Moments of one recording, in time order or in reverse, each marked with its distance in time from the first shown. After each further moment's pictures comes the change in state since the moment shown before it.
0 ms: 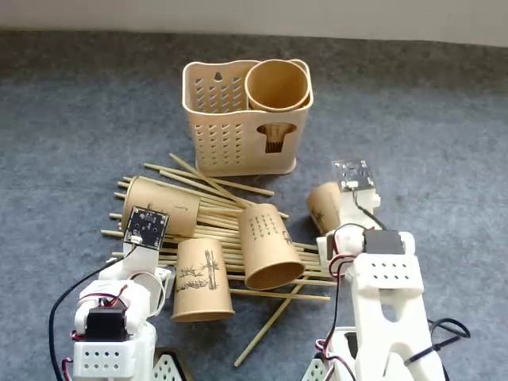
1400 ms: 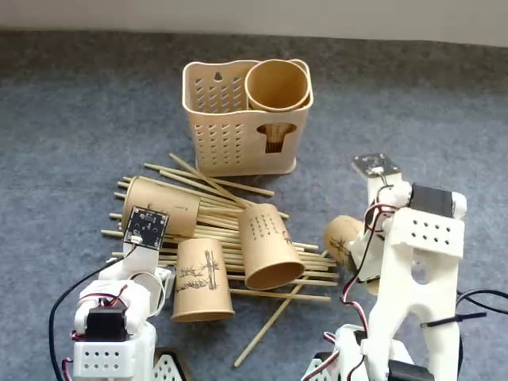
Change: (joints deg) left arm 0.0 0.0 0.0 0.0 0.0; right arm 12.2 13.7 -26.5 33.7 18.5
